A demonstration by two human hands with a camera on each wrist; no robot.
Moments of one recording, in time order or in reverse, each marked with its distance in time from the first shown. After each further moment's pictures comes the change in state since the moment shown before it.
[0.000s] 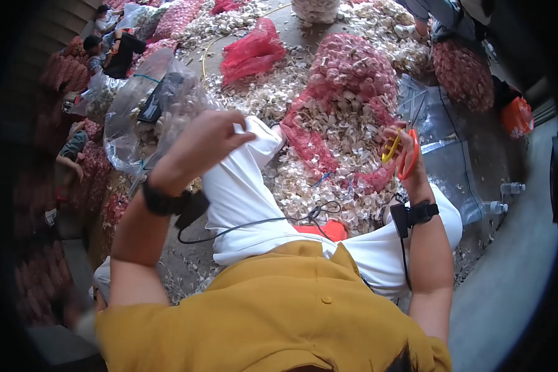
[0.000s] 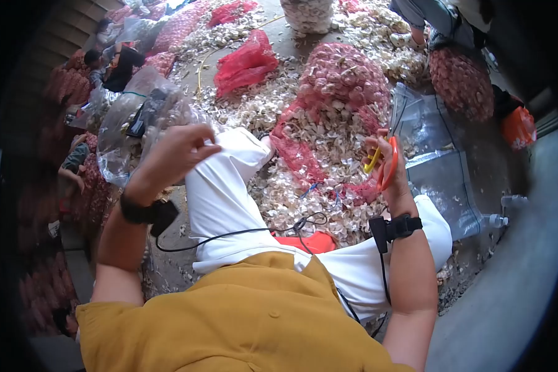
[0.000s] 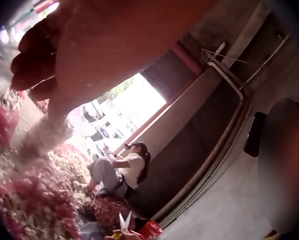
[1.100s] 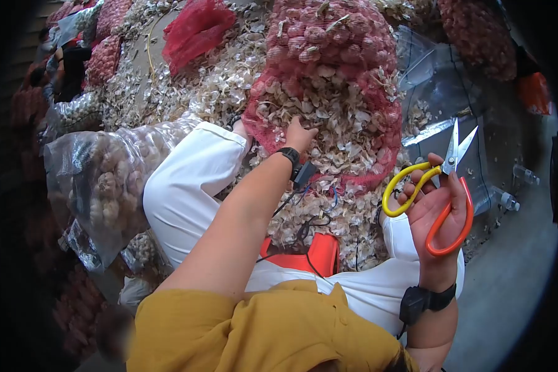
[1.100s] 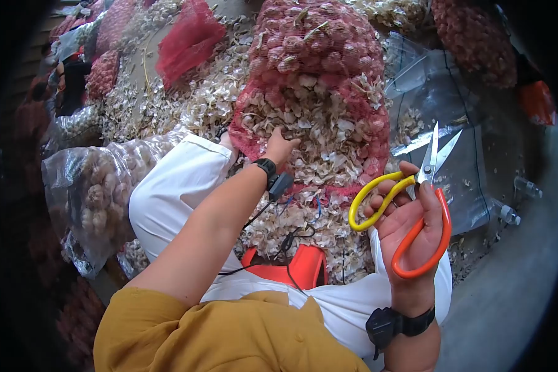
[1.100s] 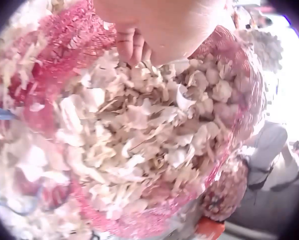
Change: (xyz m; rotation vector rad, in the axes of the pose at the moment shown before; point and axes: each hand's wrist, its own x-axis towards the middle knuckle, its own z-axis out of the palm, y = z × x) left_hand 0.233 -0.083 0.442 -0.749 -0.011 -0.613; right_hand 0.014 -0.058 0.007 0.419 0.338 0.241
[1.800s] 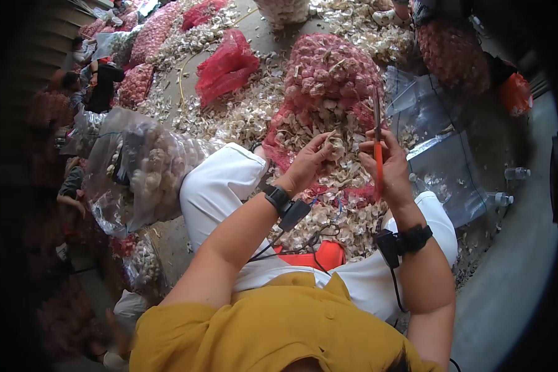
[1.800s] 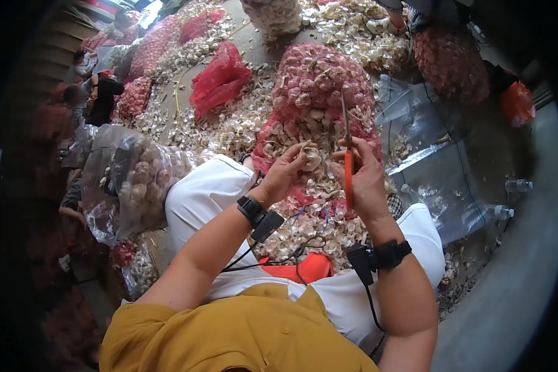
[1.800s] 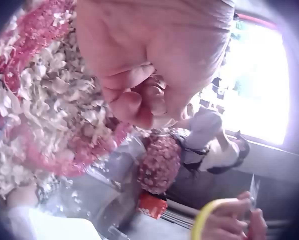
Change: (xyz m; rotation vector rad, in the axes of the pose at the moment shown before) left_hand -0.161 0.145 -0.090 -0.858 -0.730 0.129; right_hand 0.010 0.041 0.009 -0.780 -0.281 -0.444
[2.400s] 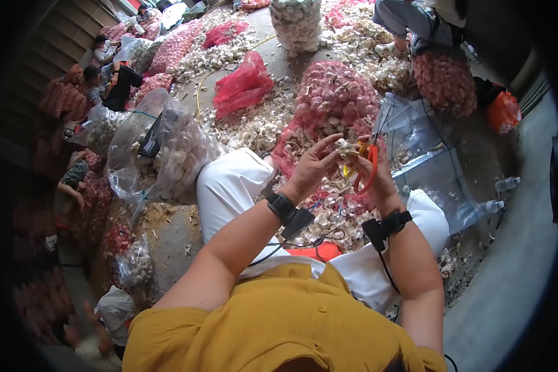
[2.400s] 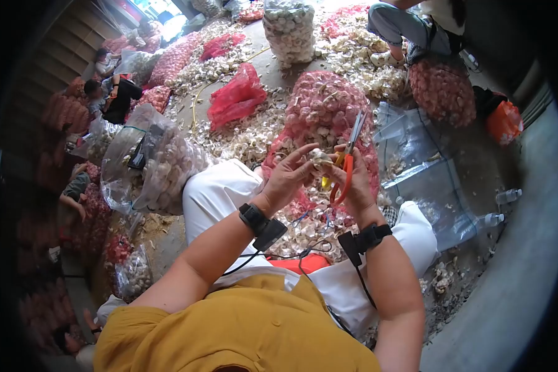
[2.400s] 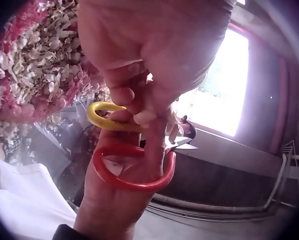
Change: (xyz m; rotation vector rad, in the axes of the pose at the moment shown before) left_hand -0.063 0.020 0.057 0.121 -0.074 0.306; right_hand -0.031 0.007 0.024 0.497 -0.152 -0.091
